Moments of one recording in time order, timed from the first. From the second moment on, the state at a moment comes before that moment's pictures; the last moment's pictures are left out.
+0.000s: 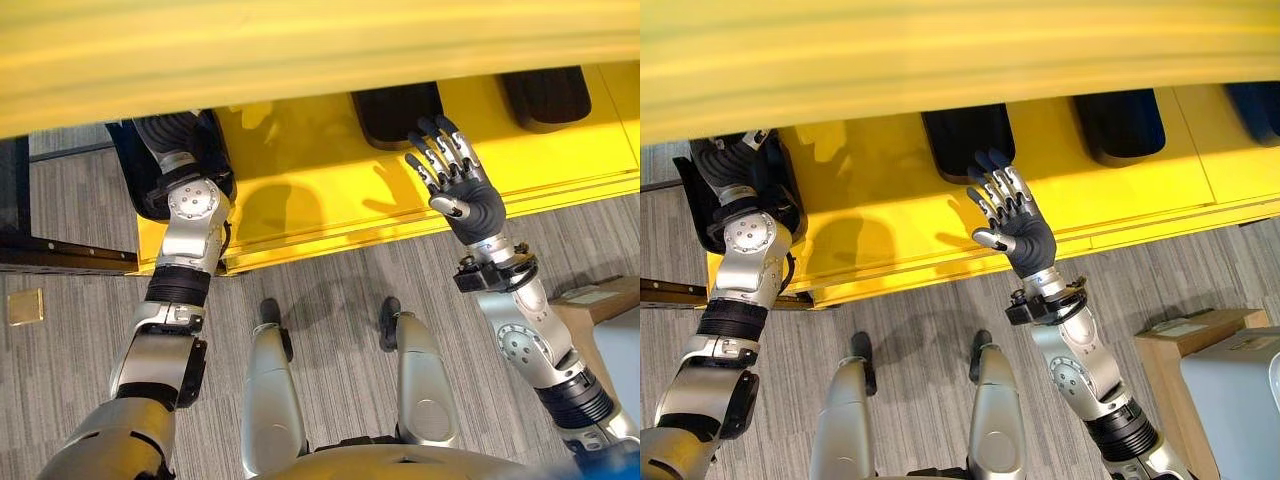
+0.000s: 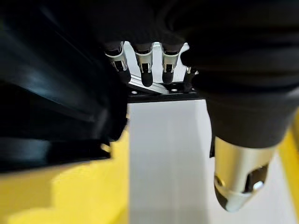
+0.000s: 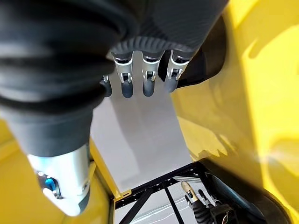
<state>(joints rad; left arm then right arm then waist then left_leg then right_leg) -0.73 0.50 -0.04 0.50 -0.31 -0.22 0.64 -0.21 -0.48 0.32 -0.30 0.80 -0.23 0.04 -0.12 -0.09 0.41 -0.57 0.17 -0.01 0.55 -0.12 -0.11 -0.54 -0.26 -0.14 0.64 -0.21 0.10</state>
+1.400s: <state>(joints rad) -1.16 0.48 -0.32 1.08 -0.49 -0.08 0.27 -0.08 -0.50 0.31 -0.33 0.88 -0.18 0.07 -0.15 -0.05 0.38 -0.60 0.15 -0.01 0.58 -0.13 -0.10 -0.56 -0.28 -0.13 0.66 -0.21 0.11</state>
